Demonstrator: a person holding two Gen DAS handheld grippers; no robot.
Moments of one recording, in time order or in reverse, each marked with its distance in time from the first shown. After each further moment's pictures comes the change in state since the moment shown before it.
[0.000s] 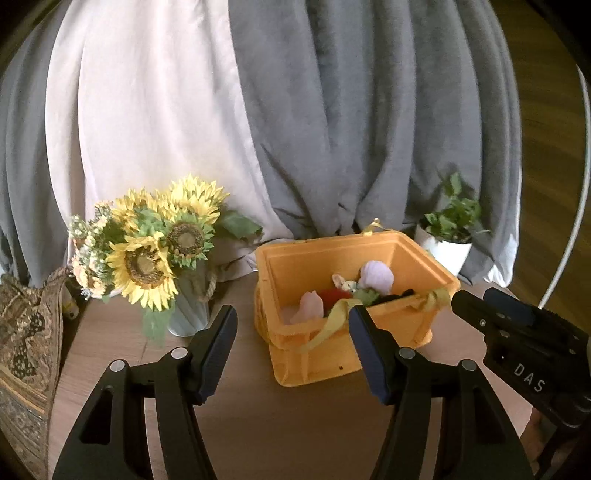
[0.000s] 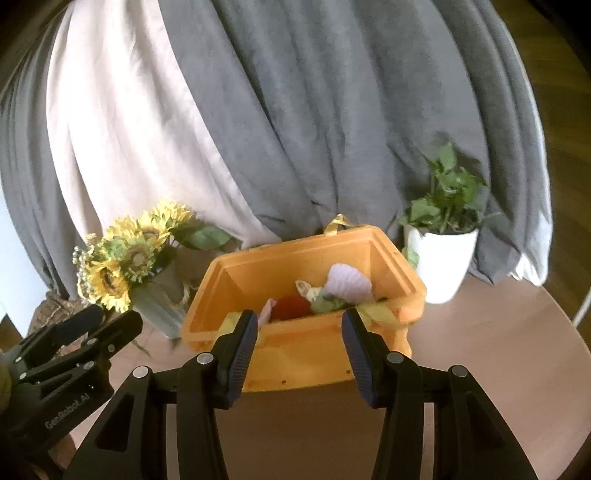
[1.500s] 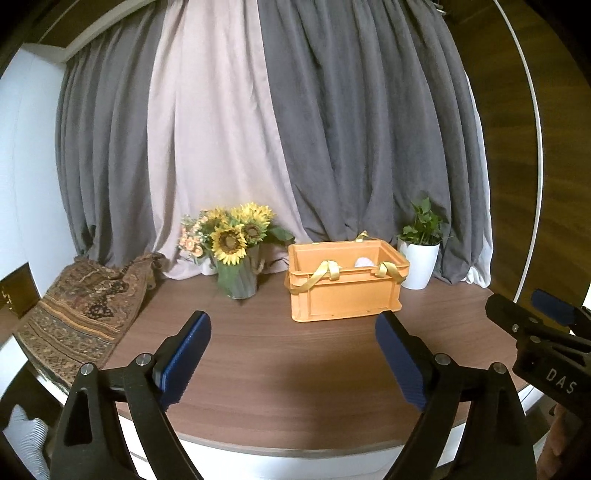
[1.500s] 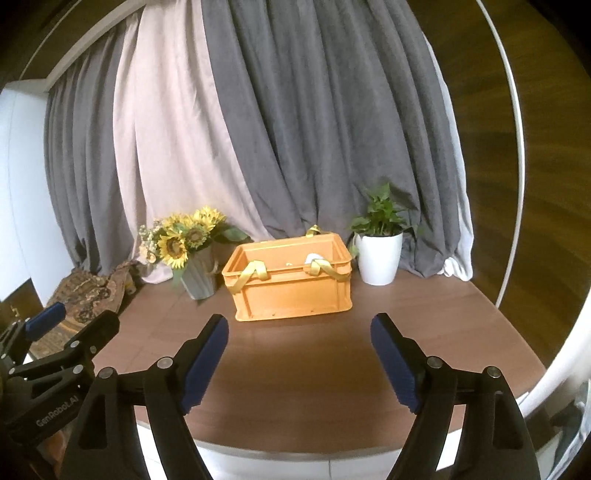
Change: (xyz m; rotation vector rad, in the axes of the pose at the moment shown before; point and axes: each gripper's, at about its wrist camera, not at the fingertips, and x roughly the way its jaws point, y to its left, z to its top) left arm -0.256 -0.070 -0.117 -0.049 -0.163 0.188; right arm -0.251 -0.034 -0.094 -0.084 -0.119 0.006
